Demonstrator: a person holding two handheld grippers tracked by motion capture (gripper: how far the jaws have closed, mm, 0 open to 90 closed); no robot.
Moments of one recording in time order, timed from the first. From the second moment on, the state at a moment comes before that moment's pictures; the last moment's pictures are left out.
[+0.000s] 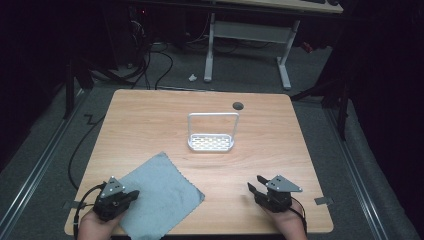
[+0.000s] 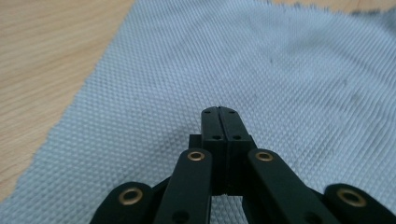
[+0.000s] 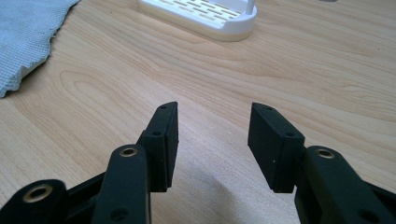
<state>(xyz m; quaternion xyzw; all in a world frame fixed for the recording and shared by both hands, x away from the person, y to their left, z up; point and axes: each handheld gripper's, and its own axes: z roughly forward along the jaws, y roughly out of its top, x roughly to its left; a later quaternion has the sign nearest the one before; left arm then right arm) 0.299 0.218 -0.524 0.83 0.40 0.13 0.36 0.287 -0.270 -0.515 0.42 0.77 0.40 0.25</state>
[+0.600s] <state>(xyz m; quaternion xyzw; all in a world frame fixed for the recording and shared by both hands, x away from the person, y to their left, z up) 0.287 0.115 -0.524 0.88 0.30 0.09 0.37 0.284 -0.253 -0.513 0.40 0.78 0.41 0.24</state>
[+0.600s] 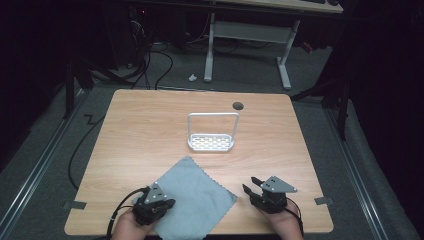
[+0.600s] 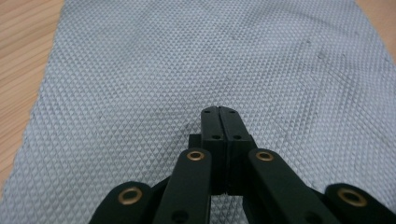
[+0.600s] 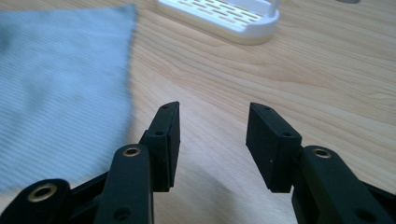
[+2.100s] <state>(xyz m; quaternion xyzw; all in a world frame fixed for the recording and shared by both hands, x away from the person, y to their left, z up) 0.288 0.114 -0.526 0.88 0.28 0.09 0.37 0.274 -0.212 -0.525 0.35 0.86 0.34 0.18</state>
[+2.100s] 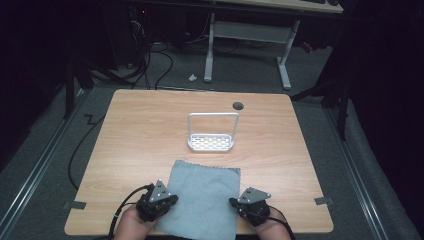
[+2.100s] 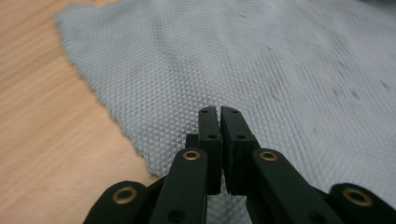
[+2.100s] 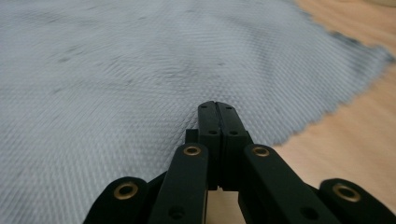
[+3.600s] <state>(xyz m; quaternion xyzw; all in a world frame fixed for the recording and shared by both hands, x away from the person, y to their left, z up) 0.346 0.118 -0.535 0.80 0.43 0.12 0.41 0.337 -0.224 -0.523 0.46 0.79 0.36 0.19</state>
